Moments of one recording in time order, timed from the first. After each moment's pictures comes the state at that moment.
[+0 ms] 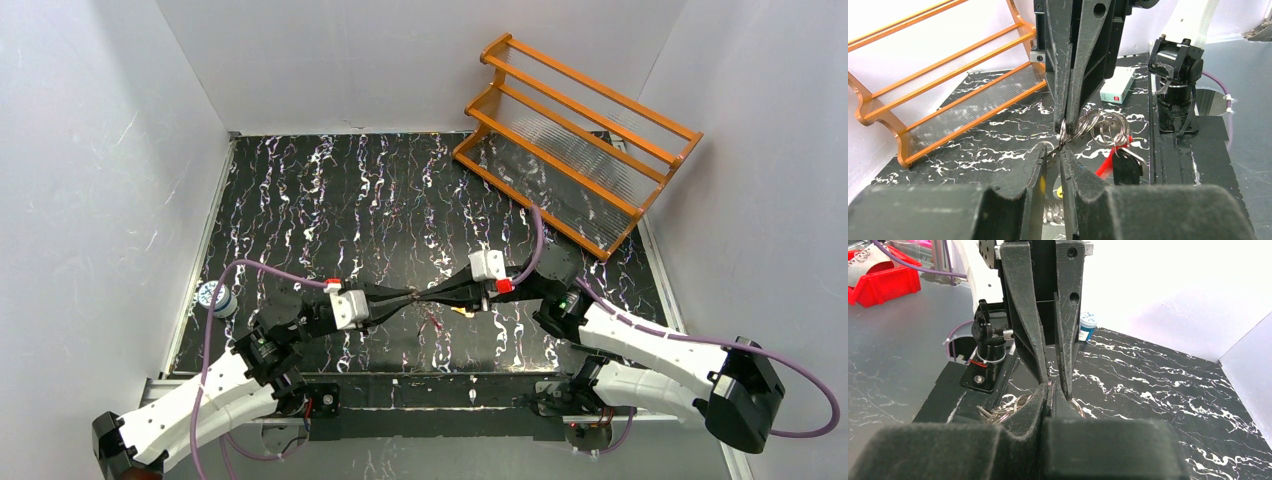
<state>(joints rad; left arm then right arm) -0.90 0.50 0.40 0.24 0.43 0.22 0.95 0.99 0.59 0.59 -0.80 -0.15</state>
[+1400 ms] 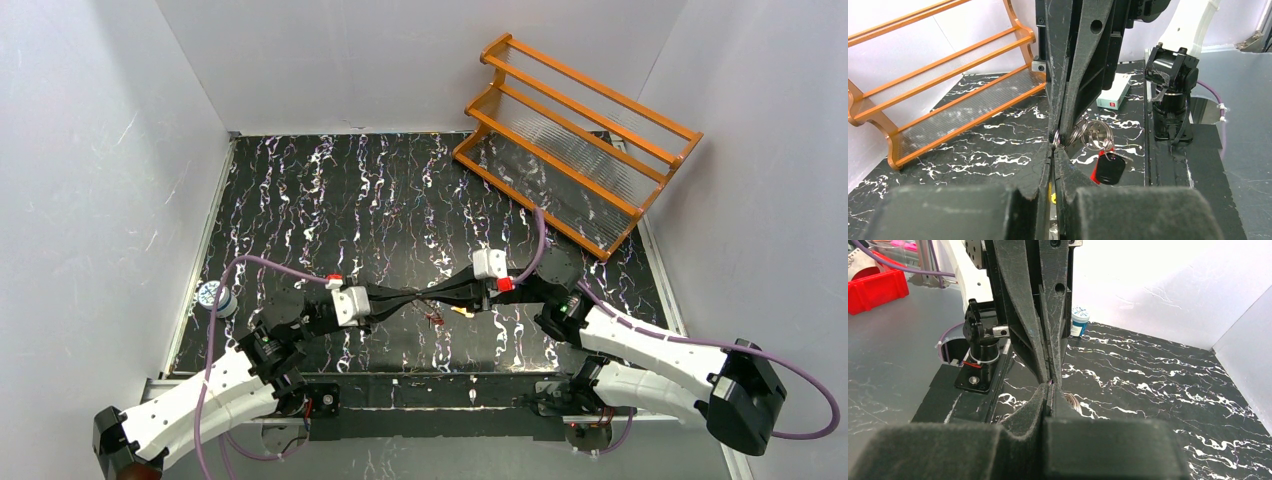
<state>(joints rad) -0.90 0.54 0.39 0.31 0.43 0.17 0.94 0.98 0.55 0.62 -0.75 -0.12</state>
